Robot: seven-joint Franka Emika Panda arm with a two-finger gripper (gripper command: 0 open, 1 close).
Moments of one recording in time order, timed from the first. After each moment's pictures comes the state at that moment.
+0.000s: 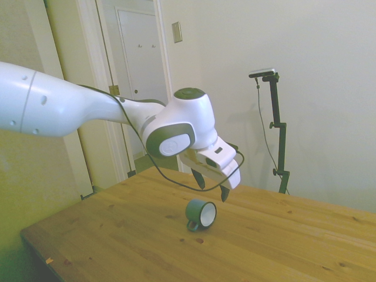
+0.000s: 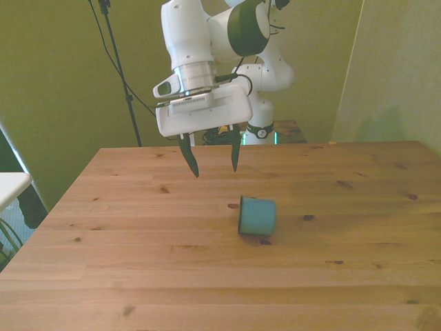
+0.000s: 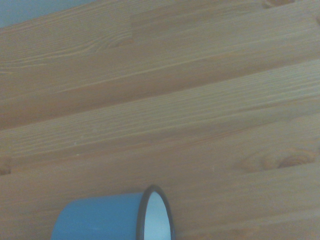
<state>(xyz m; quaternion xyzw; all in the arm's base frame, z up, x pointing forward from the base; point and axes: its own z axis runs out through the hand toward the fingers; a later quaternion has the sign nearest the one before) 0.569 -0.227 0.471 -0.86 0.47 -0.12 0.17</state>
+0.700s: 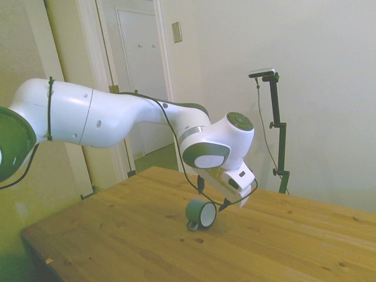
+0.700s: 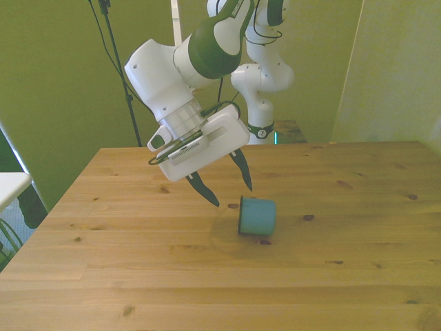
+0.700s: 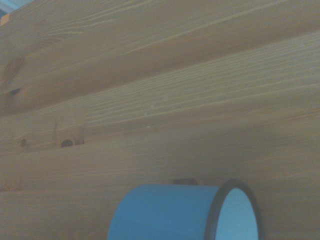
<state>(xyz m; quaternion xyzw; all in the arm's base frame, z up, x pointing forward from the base) 0.612 -0.233 0.409 -0.86 0.42 0.01 0.29</state>
